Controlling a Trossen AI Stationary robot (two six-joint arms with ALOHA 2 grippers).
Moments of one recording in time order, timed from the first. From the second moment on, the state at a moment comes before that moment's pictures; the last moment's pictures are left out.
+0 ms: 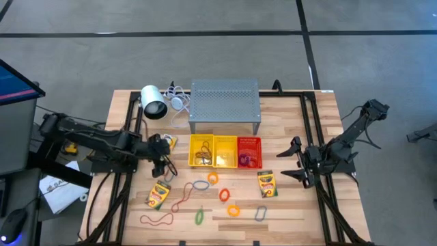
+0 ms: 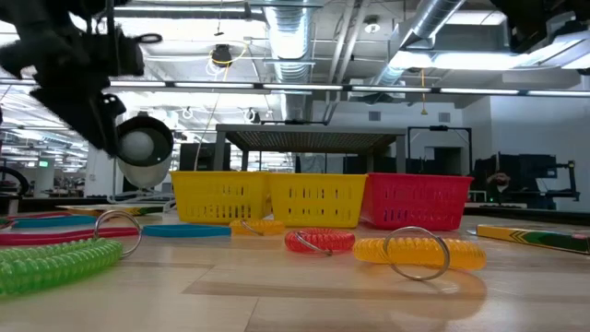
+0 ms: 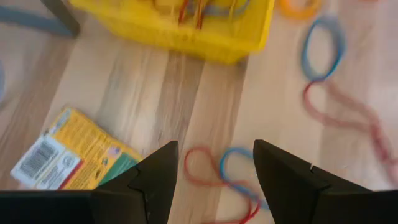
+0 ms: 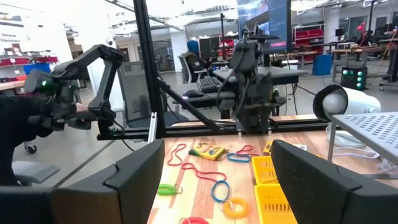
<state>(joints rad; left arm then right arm) -0.19 0.90 0.53 -0.67 -0.20 -0.39 0.74 0.48 0.24 0.33 0.61 0.06</state>
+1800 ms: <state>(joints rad) -0.59 1.74 0.80 -1.11 -0.56 -0.85 0.83 0.75 0.24 0.50 0.54 0.10</state>
